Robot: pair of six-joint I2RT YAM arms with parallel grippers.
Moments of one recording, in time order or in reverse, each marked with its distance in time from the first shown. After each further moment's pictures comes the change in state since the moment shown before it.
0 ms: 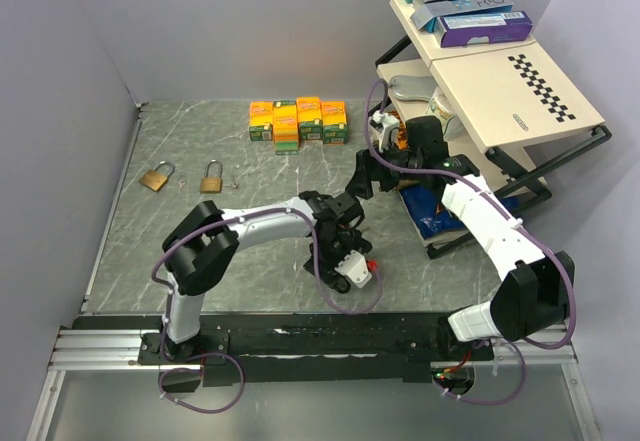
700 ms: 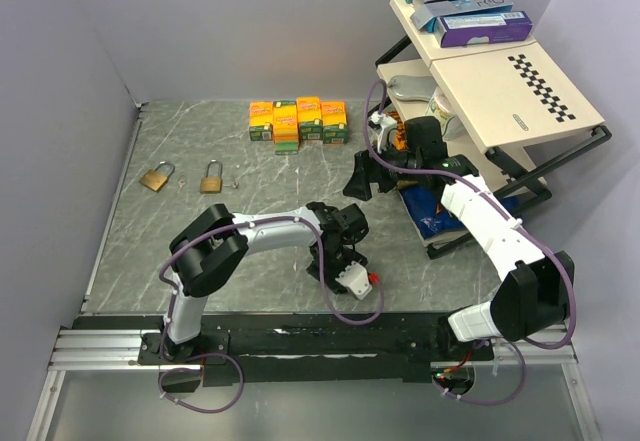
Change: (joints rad) left arm -0.055 0.042 -0.035 0.026 -0.102 -0.032; right arm 0.000 0.000 0.000 0.001 -0.035 0.005
